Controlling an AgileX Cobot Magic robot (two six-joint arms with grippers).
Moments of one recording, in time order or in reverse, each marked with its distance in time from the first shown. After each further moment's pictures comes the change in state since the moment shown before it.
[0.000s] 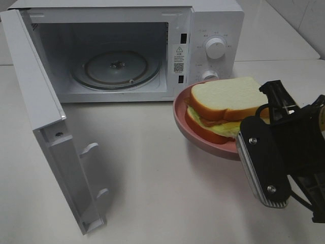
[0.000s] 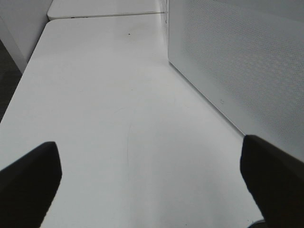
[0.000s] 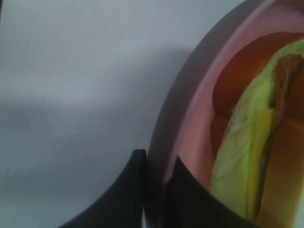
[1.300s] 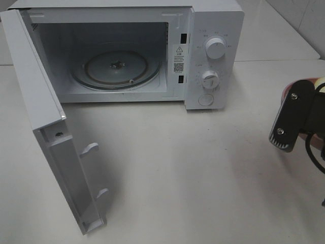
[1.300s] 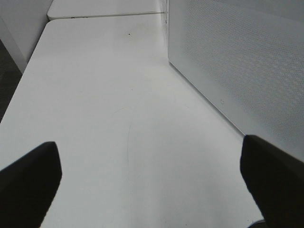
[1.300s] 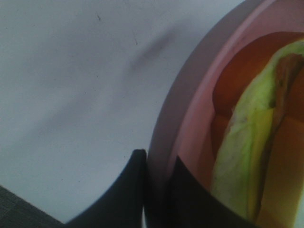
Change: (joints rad) left arm 0.000 0.000 0.000 0.000 0.000 0.000; right arm 0.000 -0.002 0.000 -0.332 0.395 0.965
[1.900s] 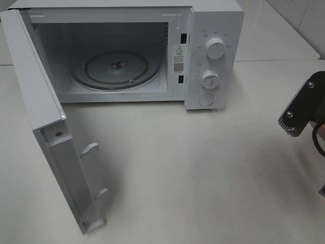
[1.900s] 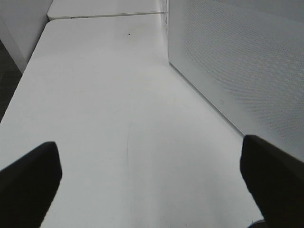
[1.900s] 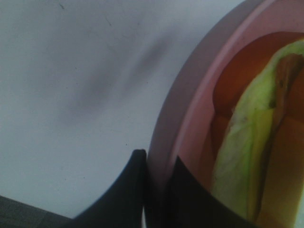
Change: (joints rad) left arm 0.000 0.000 0.000 0.000 0.000 0.000; right arm -0.085 0.022 0.000 -0.007 0.014 0.154
